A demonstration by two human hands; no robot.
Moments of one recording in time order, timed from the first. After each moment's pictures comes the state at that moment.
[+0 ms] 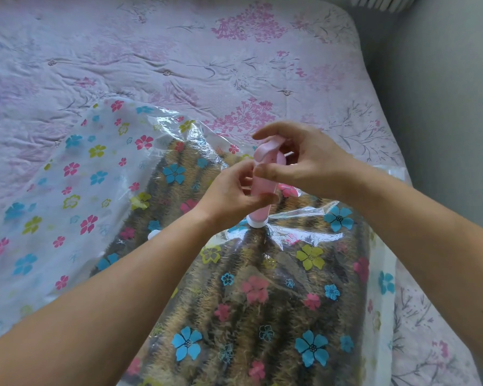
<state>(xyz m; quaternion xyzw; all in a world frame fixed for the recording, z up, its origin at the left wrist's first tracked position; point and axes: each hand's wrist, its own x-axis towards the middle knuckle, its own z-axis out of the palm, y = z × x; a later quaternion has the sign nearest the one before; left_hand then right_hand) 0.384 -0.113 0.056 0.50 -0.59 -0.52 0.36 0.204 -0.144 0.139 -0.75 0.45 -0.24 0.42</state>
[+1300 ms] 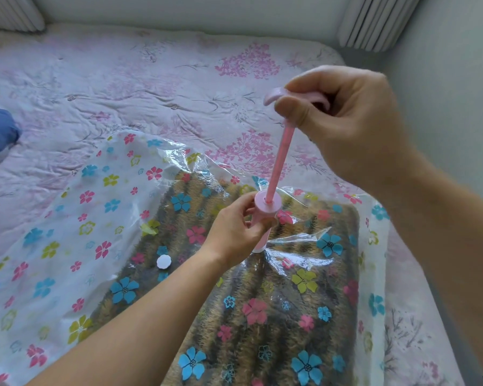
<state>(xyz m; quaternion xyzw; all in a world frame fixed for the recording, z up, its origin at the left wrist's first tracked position) 0.375 -0.092 0.083 0.54 -0.58 -0.48 0.37 0.210 -0.144 0.261 -0.74 0.37 -0.47 0.31</state>
